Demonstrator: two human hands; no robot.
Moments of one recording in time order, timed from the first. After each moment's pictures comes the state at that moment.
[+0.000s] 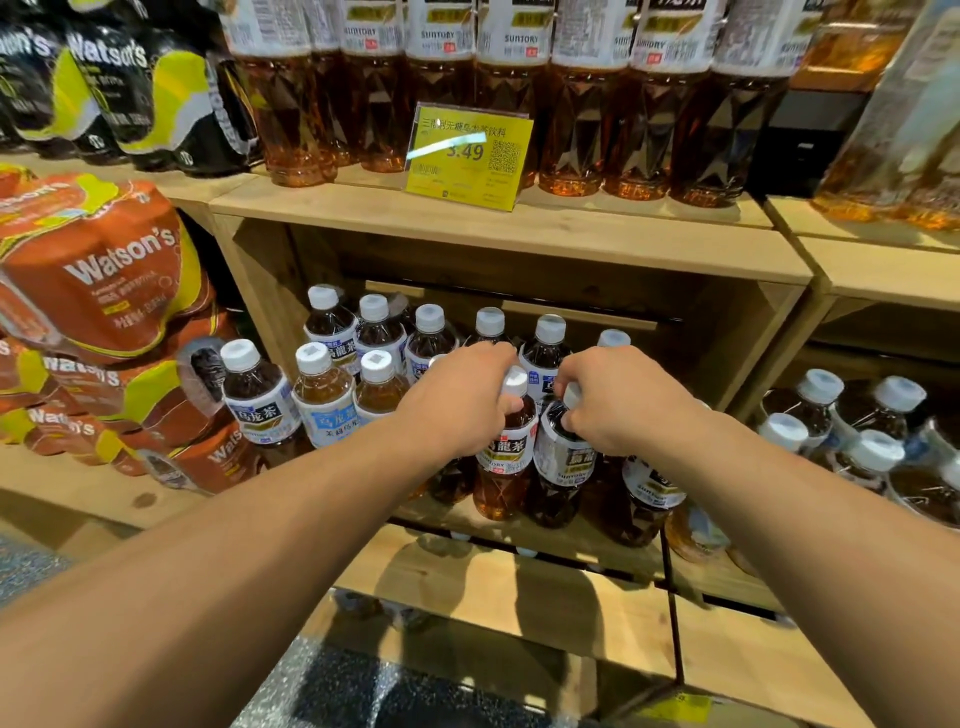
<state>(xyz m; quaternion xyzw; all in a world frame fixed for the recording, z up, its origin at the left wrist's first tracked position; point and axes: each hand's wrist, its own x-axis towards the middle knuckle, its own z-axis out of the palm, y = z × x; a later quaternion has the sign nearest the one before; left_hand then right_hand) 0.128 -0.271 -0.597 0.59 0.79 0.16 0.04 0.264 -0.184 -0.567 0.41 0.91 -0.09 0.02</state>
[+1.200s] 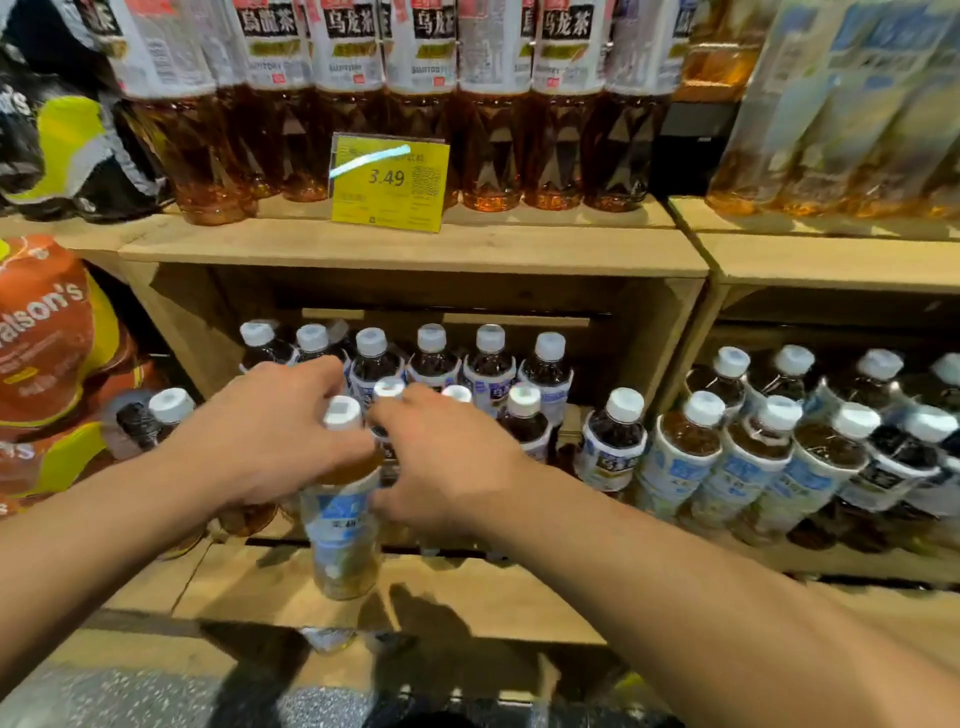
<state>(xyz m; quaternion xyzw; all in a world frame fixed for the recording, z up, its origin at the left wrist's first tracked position) 0.091 -0.356 -0.529 0.55 0.83 0.10 0.04 0.225 -0.270 -0.564 0.23 0.96 -0.15 -0.02</state>
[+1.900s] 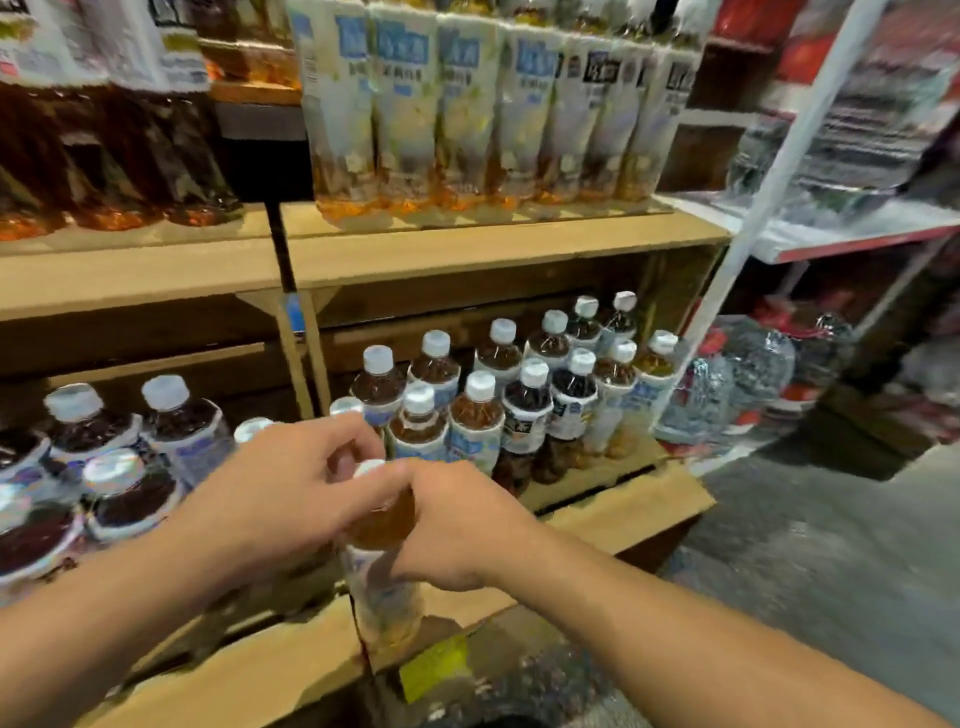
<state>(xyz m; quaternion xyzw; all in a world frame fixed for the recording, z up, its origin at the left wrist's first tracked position) 0.321 -0.228 -0.562 0.74 0.62 0.20 0.18 0.485 -0.206 -0.595 0.49 0.83 -0.28 -0.05</state>
